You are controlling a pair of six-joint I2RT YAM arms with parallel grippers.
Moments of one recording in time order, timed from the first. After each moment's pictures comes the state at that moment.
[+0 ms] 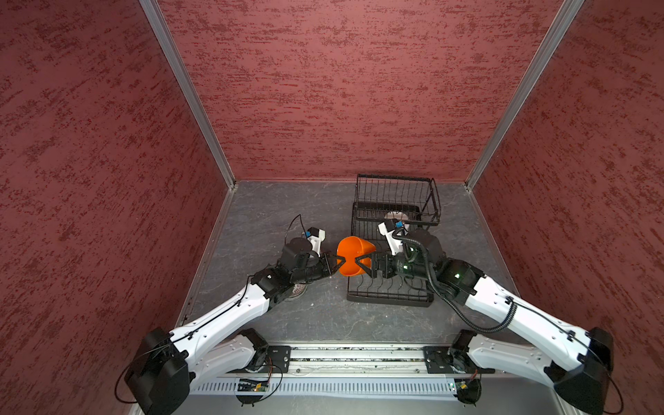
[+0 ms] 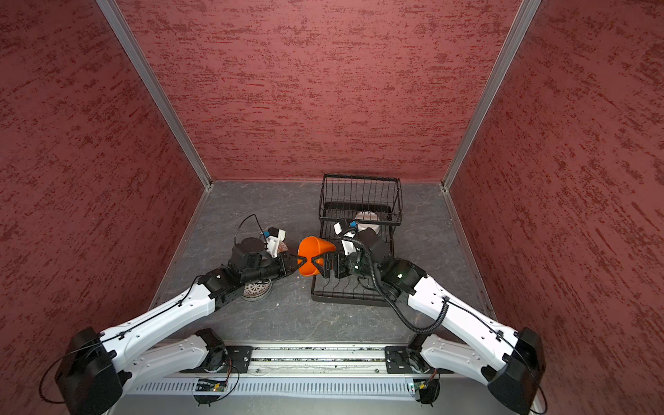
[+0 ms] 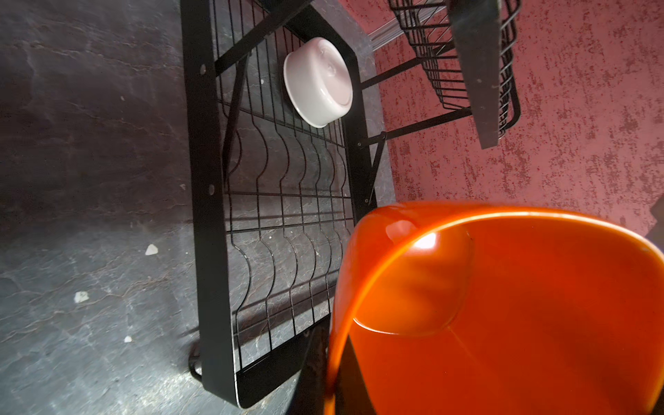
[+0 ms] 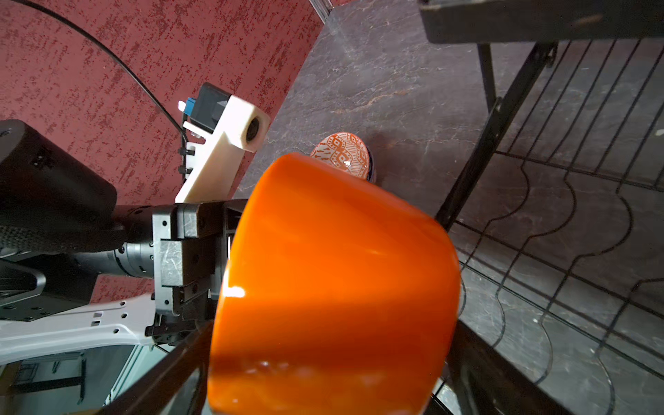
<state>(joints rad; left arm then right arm) -0.67 1.05 0.63 -0.04 0.33 -0.95 0.79 1.06 0.91 -0.35 -0.24 0.62</state>
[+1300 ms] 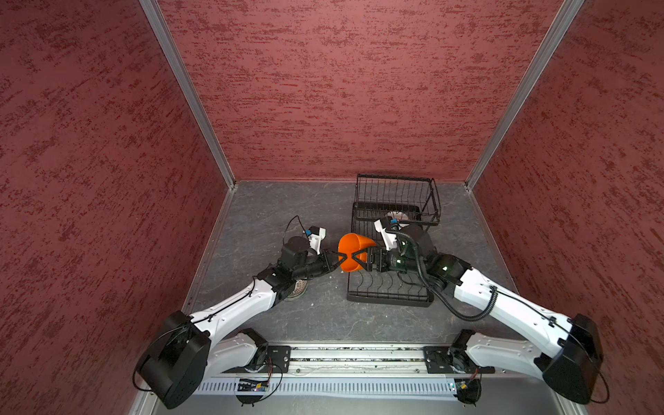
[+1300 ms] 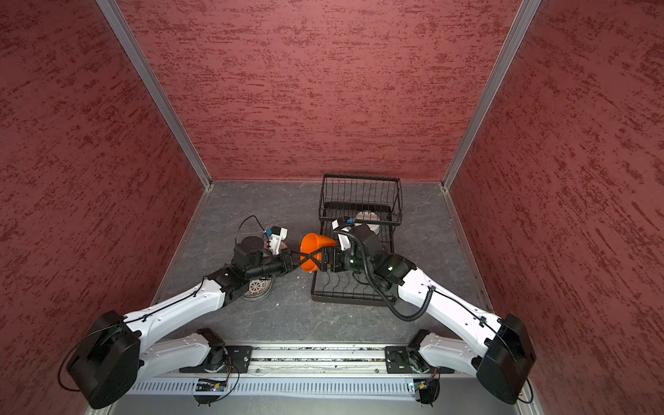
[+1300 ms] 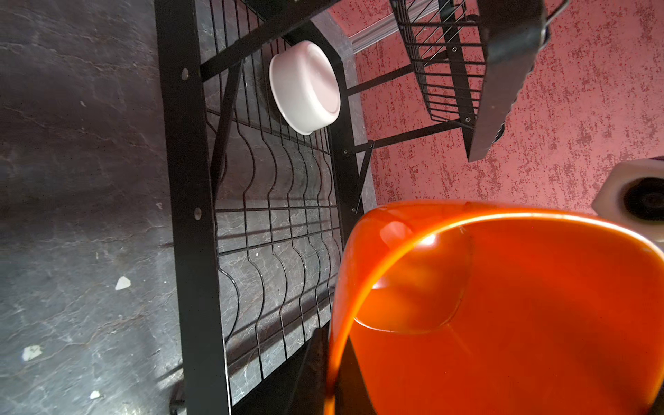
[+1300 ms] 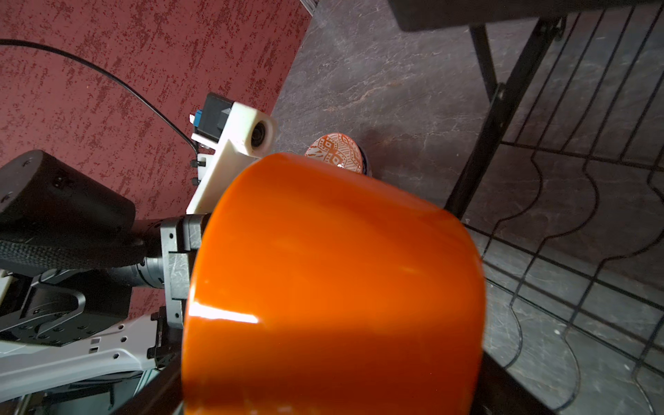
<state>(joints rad) -0.59 1.16 0.55 0.20 0.45 -0.99 0.77 1.16 0.91 -0.28 -0.28 0.67</state>
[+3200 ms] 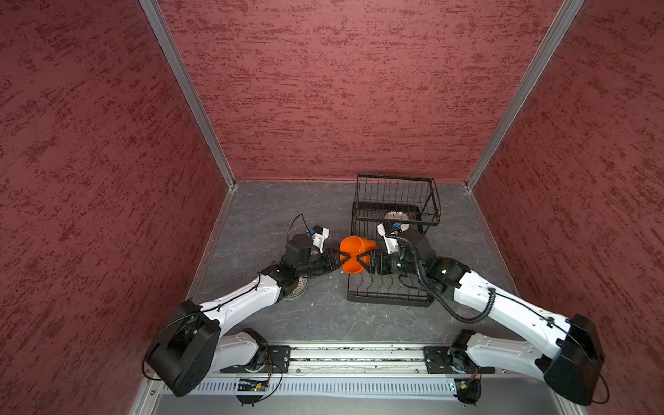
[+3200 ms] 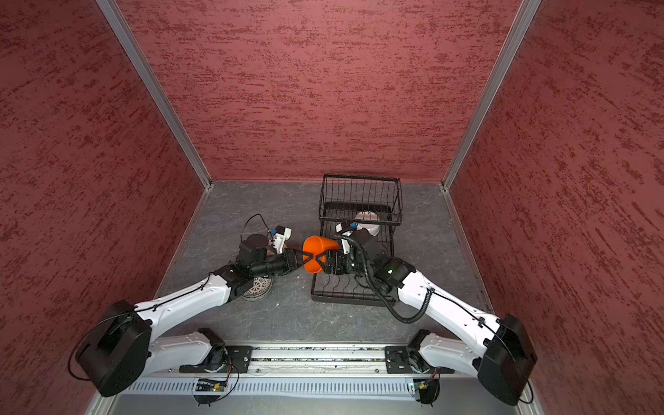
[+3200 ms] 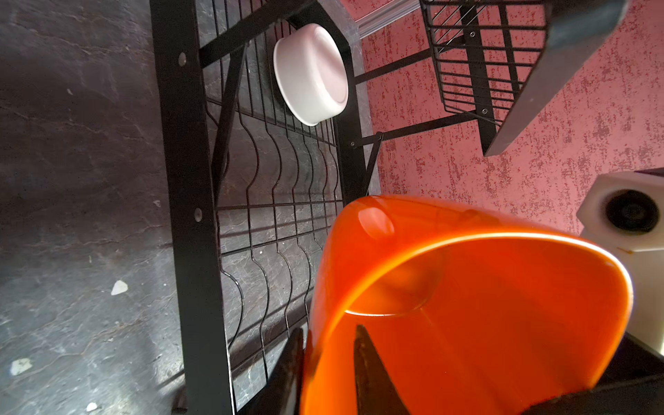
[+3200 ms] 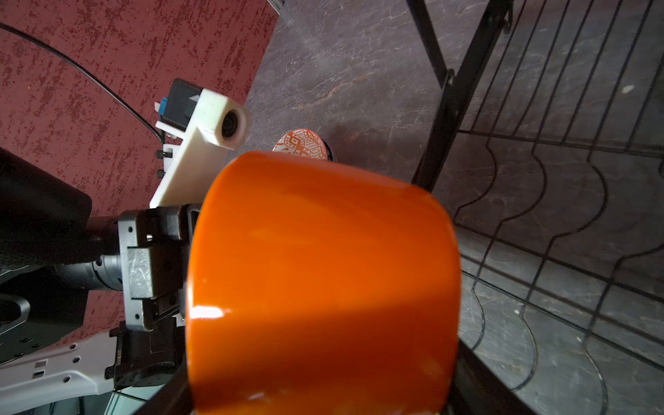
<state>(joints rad) -0.59 1.24 0.58 0.22 0.49 -0.98 0.76 1.15 0.86 -0.29 -0.17 0.68</state>
